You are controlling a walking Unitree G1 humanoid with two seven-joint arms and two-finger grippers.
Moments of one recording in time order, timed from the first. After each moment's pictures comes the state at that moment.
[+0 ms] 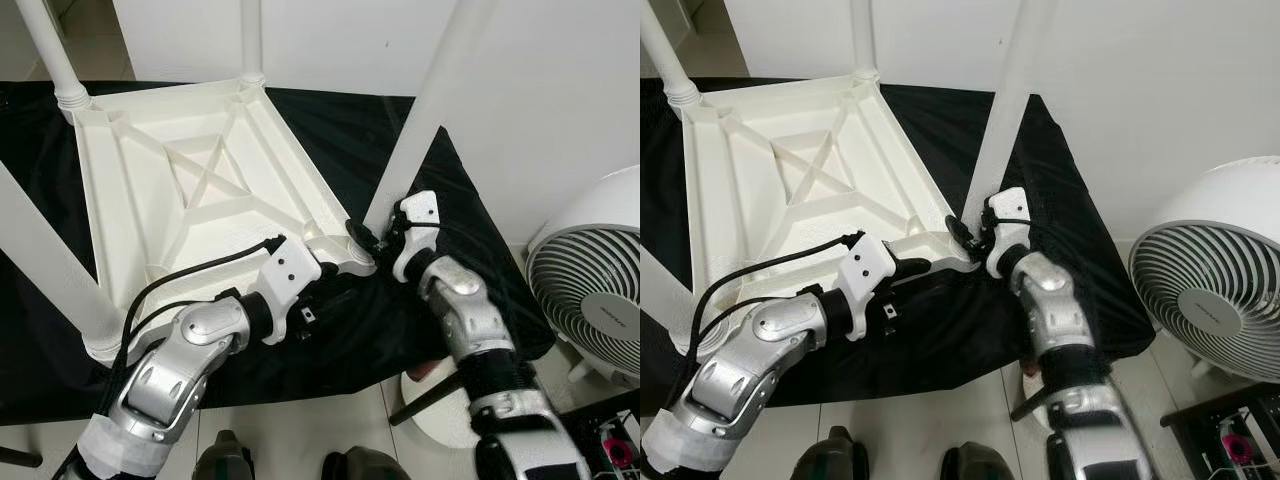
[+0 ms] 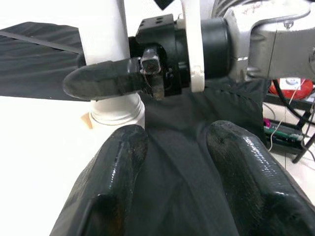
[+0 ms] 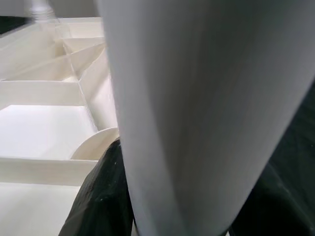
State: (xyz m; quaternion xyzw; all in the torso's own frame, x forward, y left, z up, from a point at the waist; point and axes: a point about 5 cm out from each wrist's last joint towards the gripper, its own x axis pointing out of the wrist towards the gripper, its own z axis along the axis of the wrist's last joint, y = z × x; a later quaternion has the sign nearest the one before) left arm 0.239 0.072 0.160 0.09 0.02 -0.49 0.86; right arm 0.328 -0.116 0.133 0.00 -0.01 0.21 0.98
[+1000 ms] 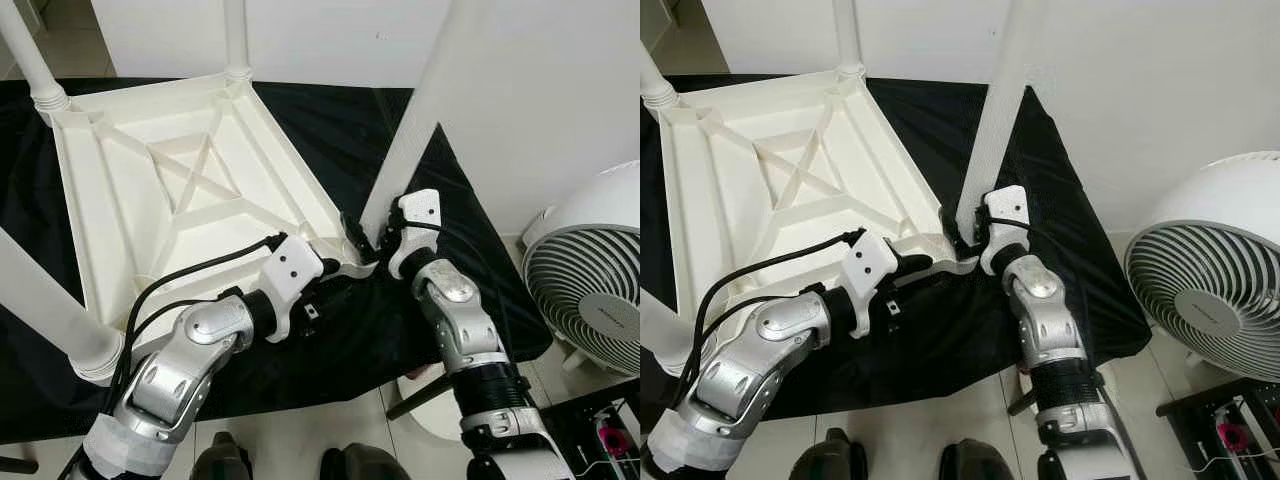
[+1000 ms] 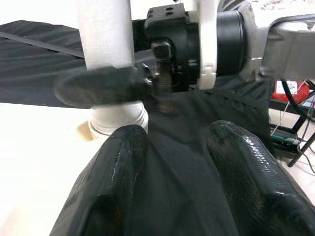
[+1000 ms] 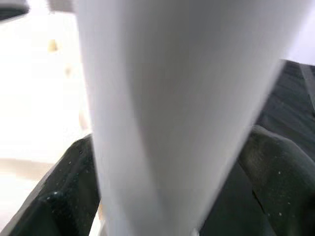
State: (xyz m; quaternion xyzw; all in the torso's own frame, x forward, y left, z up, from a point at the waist) left arm 0.239 0.068 0.161 0.09 0.01 -0.49 0.86; right arm 0.324 -0.126 0.147 -0.07 -0.04 0.28 0.96
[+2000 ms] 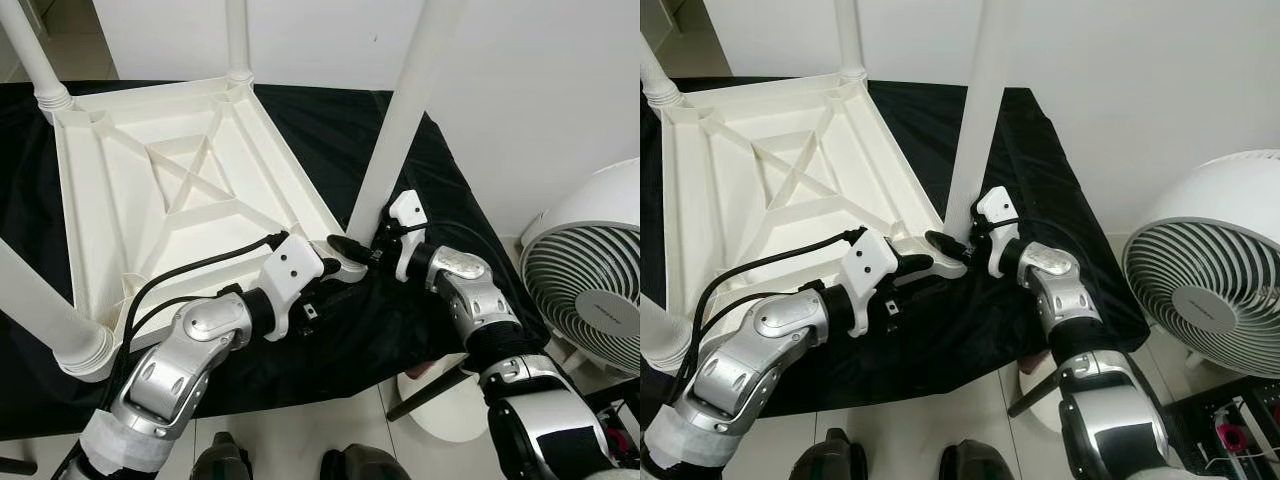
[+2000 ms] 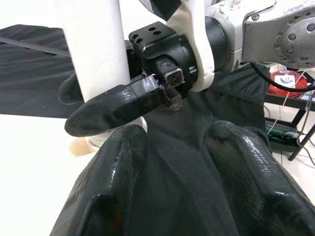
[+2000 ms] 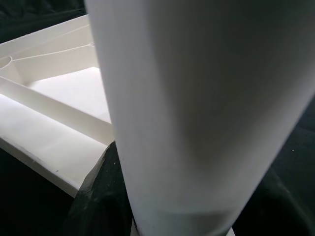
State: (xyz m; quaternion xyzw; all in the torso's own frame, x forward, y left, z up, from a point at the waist) left arm 0.241 0.071 0.163 0.10 0.01 -0.49 0.86; right arm 0.341 -0.124 0.134 -0.06 0.00 0.47 0.88
